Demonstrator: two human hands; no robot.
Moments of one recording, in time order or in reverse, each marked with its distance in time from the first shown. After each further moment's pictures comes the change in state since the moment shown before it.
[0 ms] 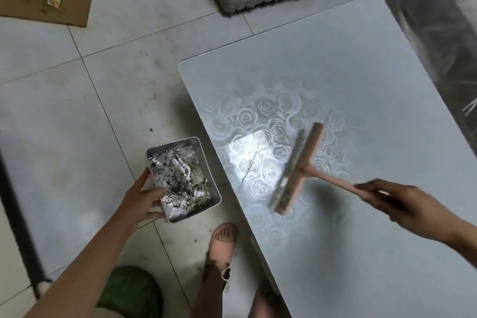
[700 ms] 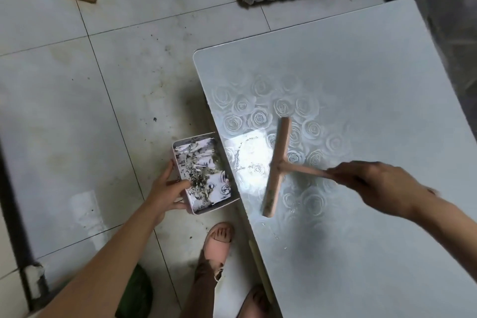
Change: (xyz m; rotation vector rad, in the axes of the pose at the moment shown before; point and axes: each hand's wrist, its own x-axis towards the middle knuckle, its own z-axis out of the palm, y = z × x) left_hand 0.023 -0.003 0.044 -0.021 -0.065 -0.006; right_hand 0.082 -0.067 -0.005 -0.313 -0.089 -0.047
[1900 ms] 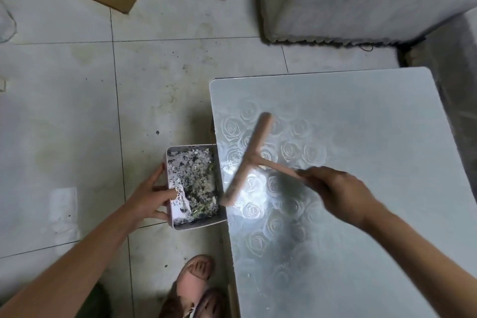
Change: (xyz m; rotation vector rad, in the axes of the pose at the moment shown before) left_hand 0.020 0.036 -0.014 0.017 0.021 0.036; right_hand 0.089 -0.037 -0.031 0.035 0.143 -0.119
